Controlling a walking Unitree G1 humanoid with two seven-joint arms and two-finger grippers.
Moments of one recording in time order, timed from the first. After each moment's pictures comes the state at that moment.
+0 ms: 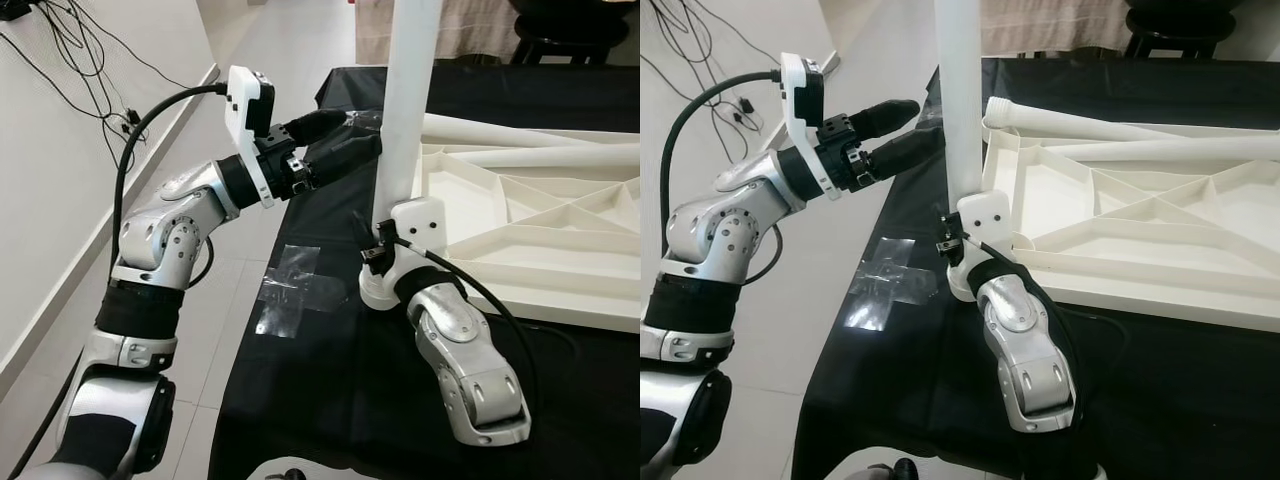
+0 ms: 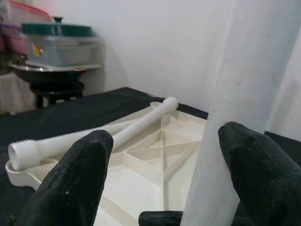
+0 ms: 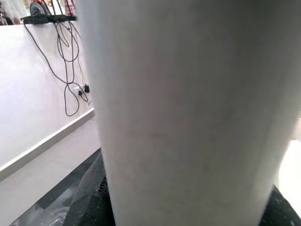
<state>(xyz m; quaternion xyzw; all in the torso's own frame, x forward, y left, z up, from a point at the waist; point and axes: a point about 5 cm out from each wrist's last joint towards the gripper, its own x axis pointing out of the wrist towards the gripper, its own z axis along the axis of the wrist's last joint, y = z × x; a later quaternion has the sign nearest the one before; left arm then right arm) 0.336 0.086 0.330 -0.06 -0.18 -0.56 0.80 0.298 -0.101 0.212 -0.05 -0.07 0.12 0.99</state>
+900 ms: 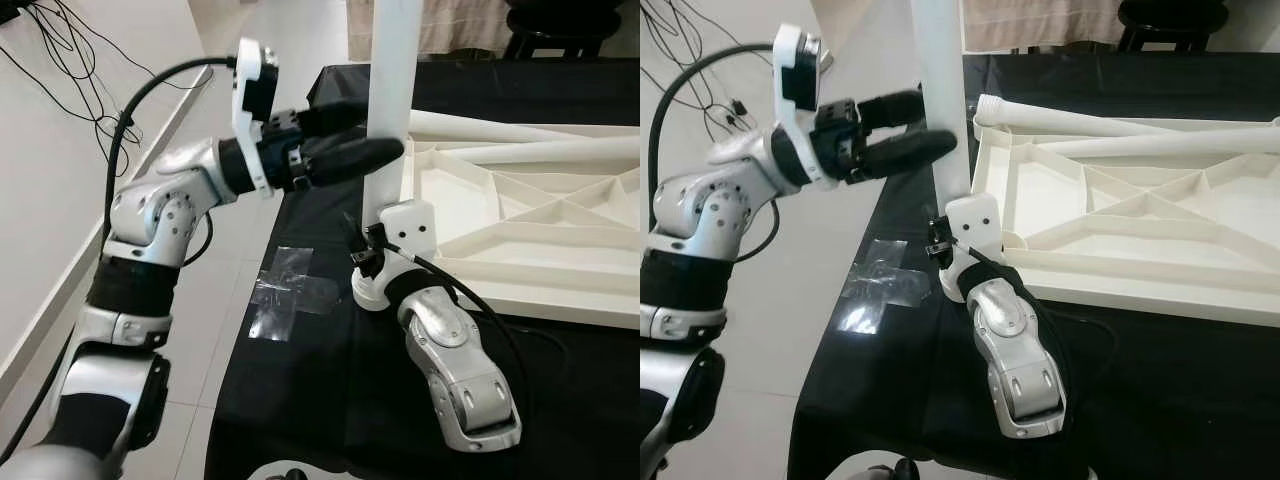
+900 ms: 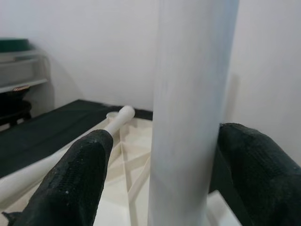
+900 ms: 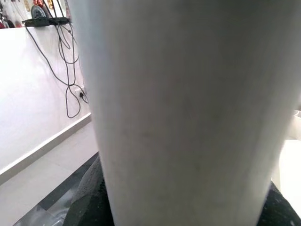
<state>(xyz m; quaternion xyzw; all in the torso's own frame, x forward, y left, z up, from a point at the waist) 0.324 0.079 0.355 -0.01 -0.21 -0.65 0.73 0.296 -0.089 0.211 -0.05 -0.08 0.13 0.99</state>
